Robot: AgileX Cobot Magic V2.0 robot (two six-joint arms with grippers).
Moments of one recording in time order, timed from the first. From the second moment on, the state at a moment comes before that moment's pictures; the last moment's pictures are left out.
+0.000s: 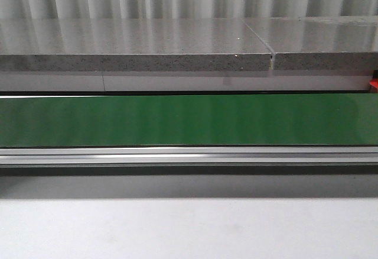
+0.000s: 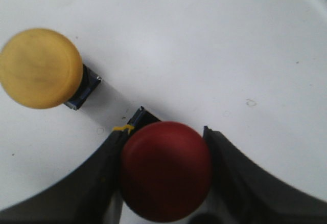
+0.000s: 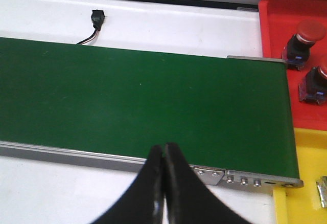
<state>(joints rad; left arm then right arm) 0.25 1.94 -1.50 0.05 0.73 -0.42 -0.05 0.73 -0.67 0.18 0.62 -0.20</state>
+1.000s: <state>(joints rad) 0.12 1.63 -1.35 -0.10 0.98 0.04 -0.05 0.73 -0.67 0.18 0.62 -0.20</state>
